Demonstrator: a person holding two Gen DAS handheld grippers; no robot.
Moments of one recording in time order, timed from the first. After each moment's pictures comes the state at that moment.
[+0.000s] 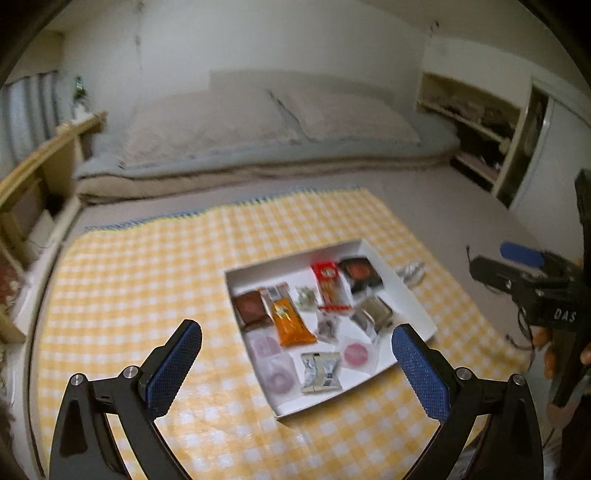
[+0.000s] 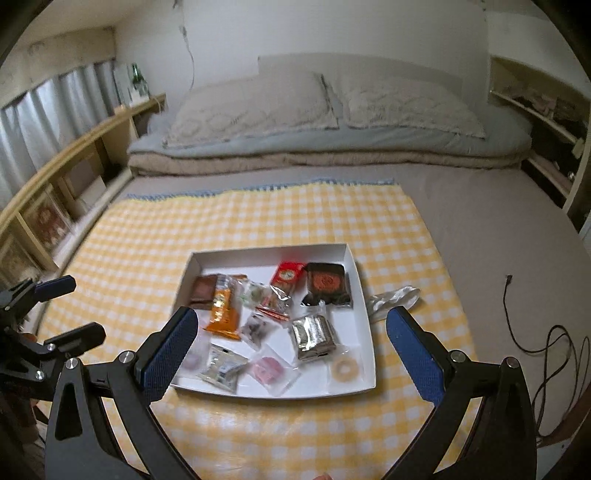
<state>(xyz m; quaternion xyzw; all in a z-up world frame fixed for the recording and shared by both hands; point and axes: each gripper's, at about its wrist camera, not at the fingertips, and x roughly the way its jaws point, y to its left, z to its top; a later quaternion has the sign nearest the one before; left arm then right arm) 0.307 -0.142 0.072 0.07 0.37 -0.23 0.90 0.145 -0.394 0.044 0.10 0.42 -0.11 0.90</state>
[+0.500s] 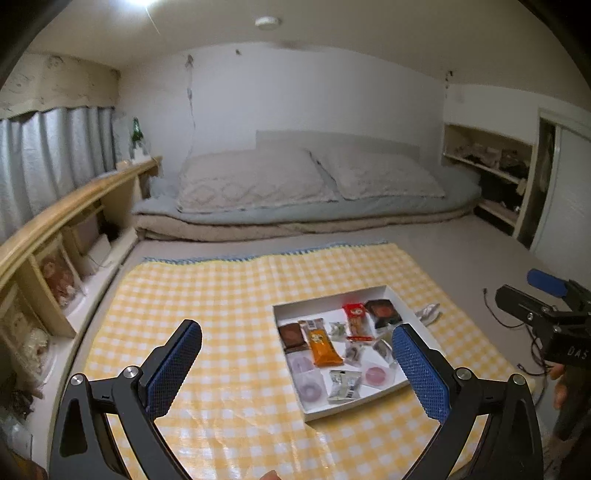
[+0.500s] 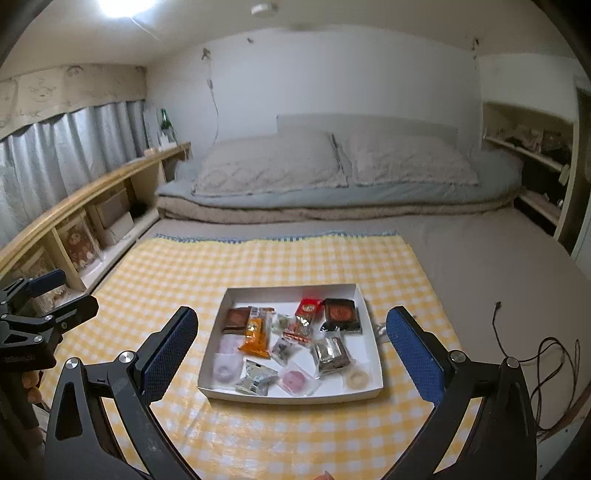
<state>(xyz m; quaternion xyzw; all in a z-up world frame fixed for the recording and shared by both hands) 0.155 -0.085 0.114 0.05 0.26 -0.17 0.95 0.072 -0.337 0.100 0.07 0.31 -0.11 0.94</state>
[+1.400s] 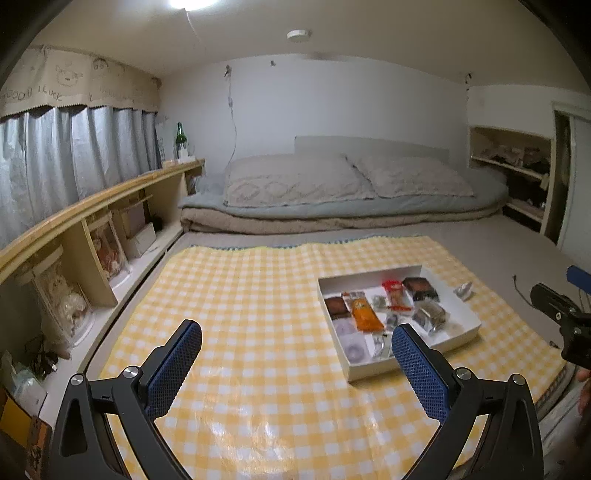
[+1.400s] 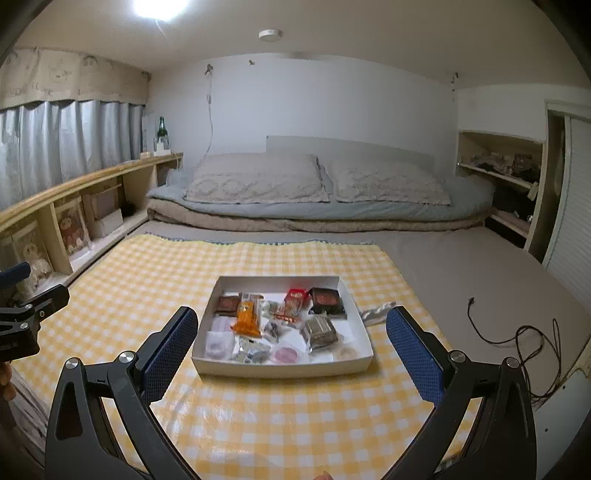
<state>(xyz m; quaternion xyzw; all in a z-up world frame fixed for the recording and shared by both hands) 0.056 -0.053 0.035 0.06 0.24 -0.10 0.96 -0.001 -0.276 0.055 0.02 0.28 -0.16 0.95</state>
